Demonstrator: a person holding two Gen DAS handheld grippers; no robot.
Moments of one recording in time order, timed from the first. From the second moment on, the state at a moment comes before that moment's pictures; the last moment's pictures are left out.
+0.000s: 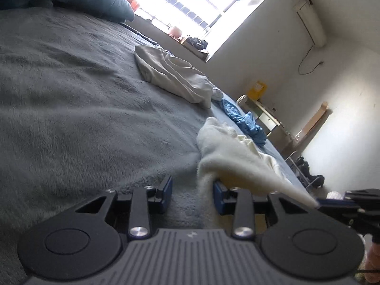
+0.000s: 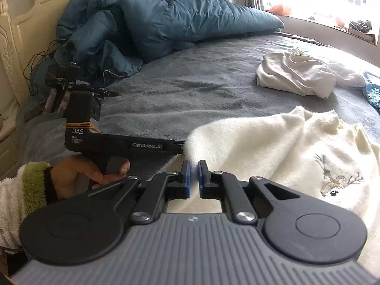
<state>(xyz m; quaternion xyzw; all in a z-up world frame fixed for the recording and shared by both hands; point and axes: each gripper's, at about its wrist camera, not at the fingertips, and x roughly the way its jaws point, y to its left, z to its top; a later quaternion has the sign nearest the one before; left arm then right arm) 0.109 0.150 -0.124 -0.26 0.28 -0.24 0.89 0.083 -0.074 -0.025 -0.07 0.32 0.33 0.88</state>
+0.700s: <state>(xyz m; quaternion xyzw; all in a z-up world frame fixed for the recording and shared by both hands) 0.119 0.179 -0.150 -0.37 0.27 -0.25 0.86 0.130 -0.144 -0.052 0.12 0.53 0.26 0.80</state>
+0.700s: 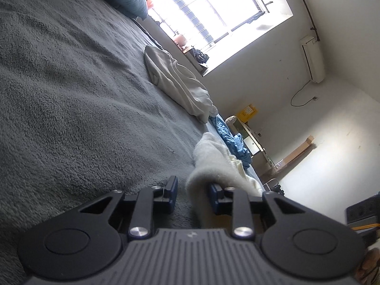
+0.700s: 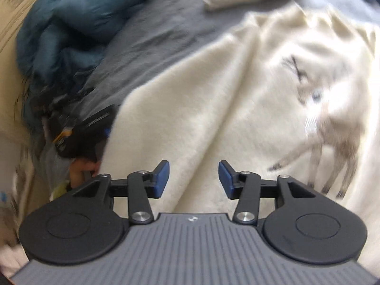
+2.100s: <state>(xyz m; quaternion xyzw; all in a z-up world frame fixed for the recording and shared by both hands) 0.107 0.191 -0.137 -0.39 0.22 -0.26 0.86 0.106 -0.159 -0.082 0.12 0.48 0.20 0.84</state>
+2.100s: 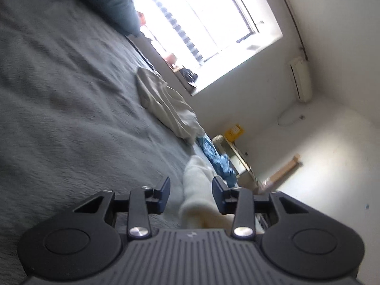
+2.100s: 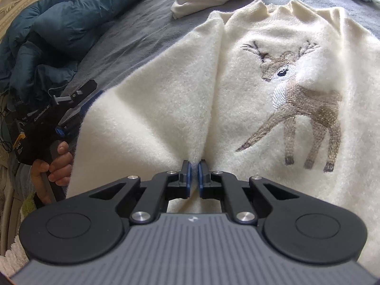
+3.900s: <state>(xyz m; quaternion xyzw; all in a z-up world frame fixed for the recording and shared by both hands) -0.181 0.139 -0.132 -0.27 0.32 -0.23 0.88 -0.056 -0.132 -0.092 0.20 0.52 0.29 0.78</state>
